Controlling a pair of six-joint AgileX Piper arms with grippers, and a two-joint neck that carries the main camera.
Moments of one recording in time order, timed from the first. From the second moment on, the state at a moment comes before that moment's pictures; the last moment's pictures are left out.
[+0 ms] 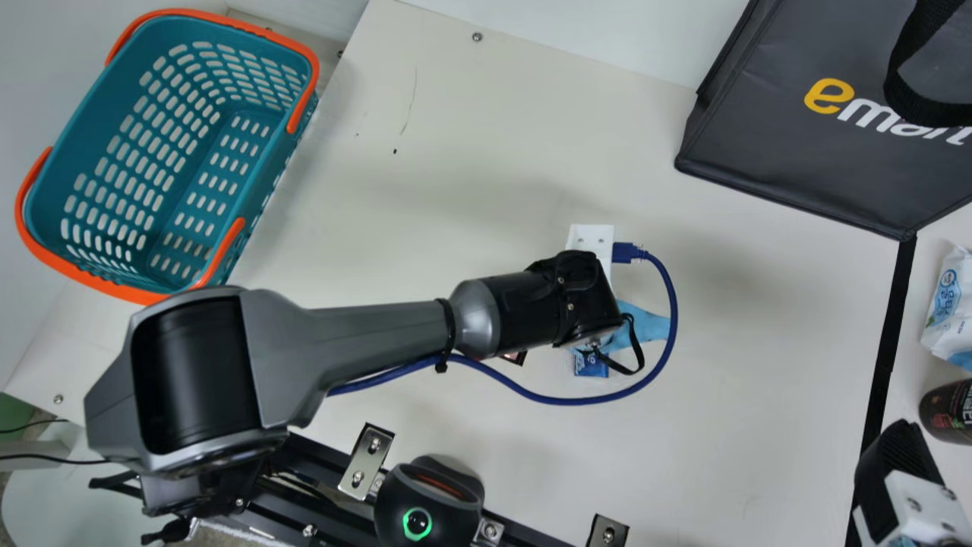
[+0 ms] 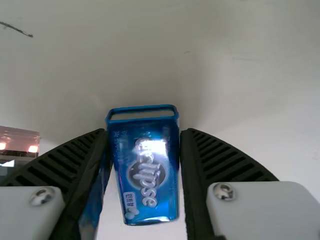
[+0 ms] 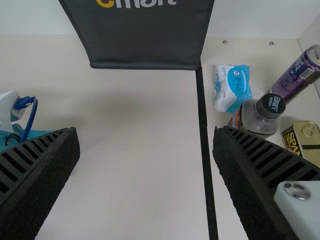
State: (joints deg) left arm -54.2 115.9 -84.4 -0.5 49.5 -66.6; right arm 0.7 42.6 -69.8 -0.8 69.6 0.0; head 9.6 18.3
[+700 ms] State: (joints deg) left arm -48.2 100.9 -70.3 -18.7 39.5 -44.6; right arm 0.7 42.6 -69.8 -0.8 69.6 0.0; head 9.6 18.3
